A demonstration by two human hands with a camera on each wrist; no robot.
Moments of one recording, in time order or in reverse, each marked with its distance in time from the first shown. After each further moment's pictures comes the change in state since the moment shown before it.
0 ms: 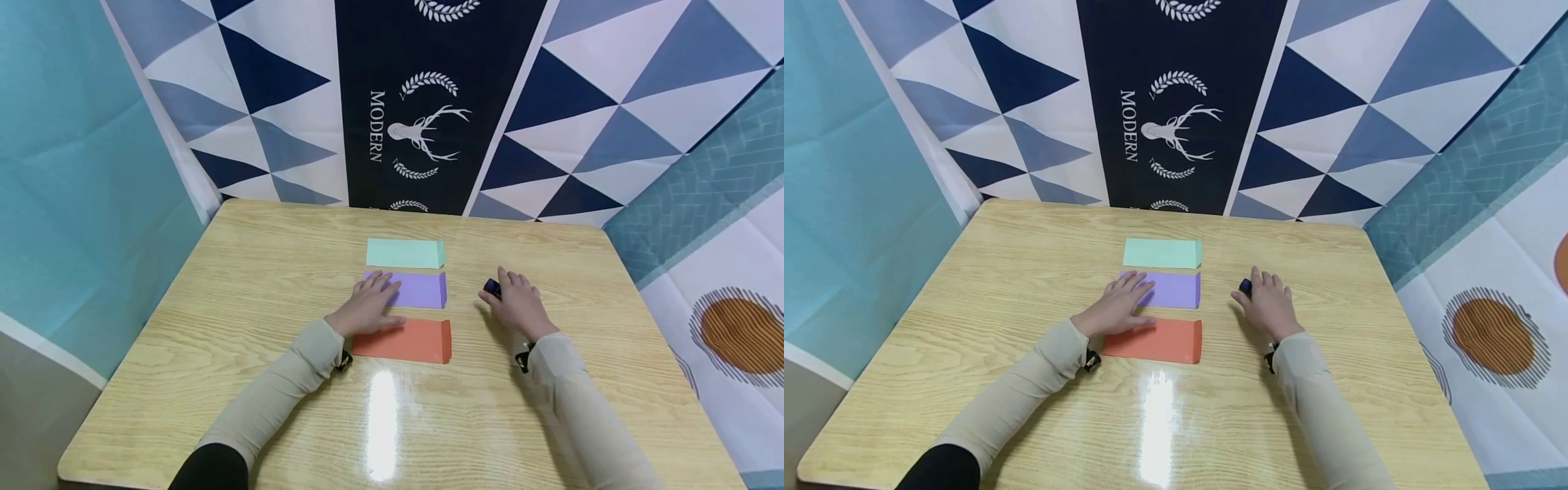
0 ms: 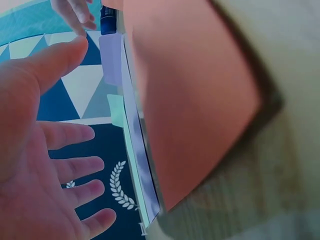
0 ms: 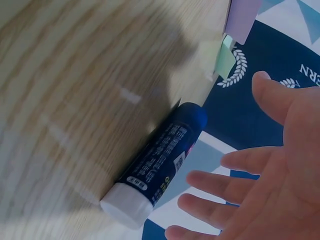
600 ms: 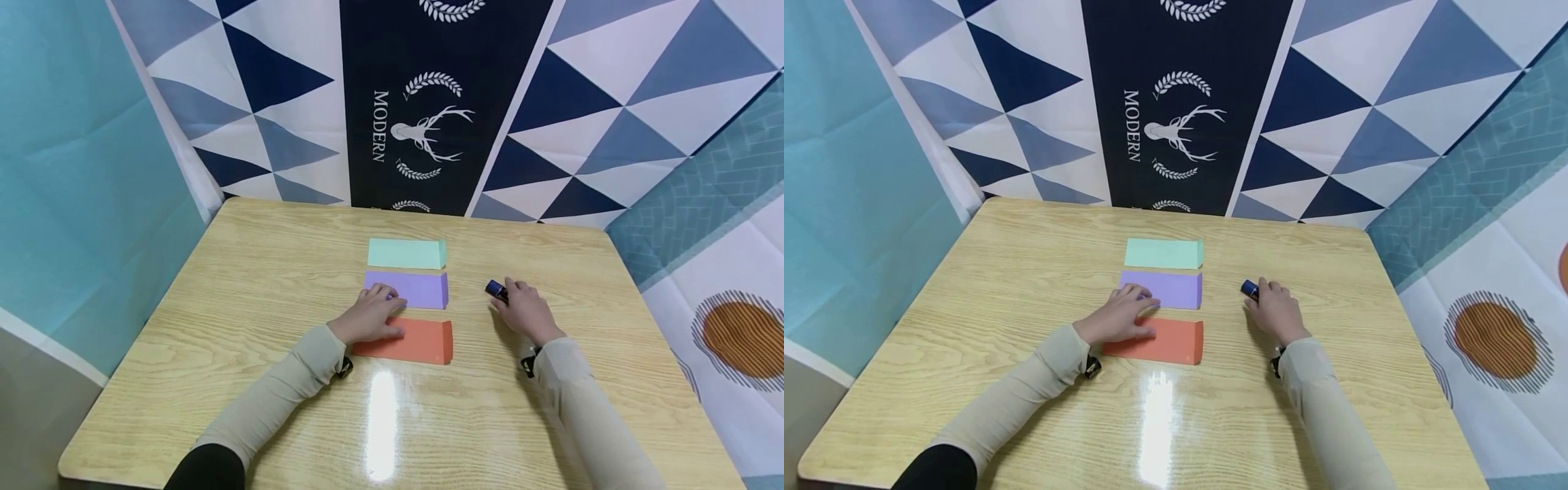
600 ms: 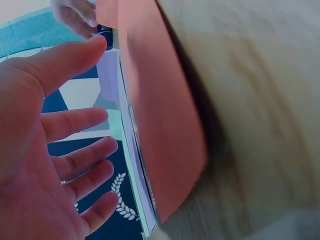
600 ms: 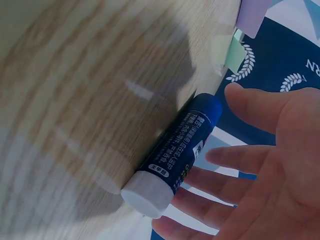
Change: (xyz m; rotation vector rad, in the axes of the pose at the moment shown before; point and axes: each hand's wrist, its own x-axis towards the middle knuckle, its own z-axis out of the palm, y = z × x) left_hand -0.009 0.005 0.002 0.022 -0.033 0.095; right_hand -0.004 0.007 0.001 -0.073 -0.014 0.002
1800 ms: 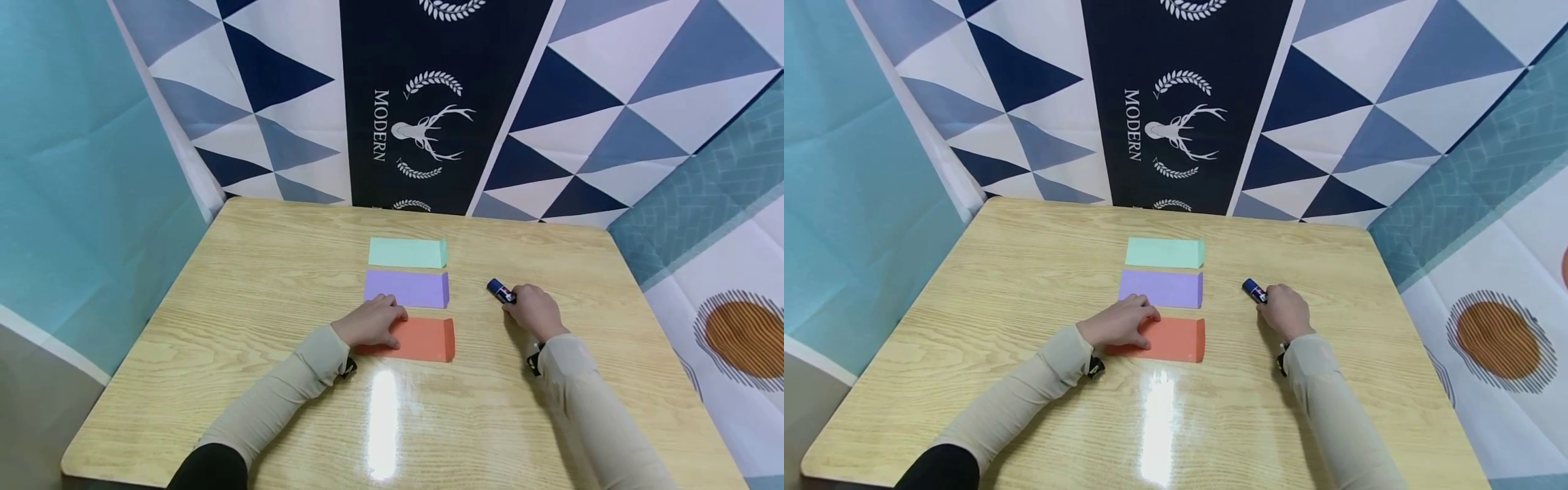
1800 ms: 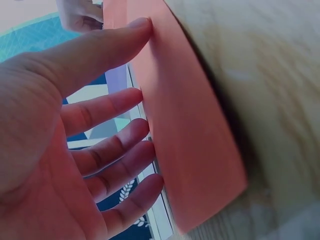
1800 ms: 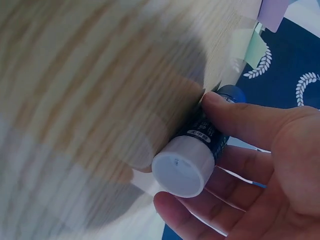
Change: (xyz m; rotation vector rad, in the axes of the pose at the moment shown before) left_hand -0.002 0.010 -0.001 0.039 -0.117 0.004; right_hand 0.009 0.019 0.000 -0.014 0.022 0.014
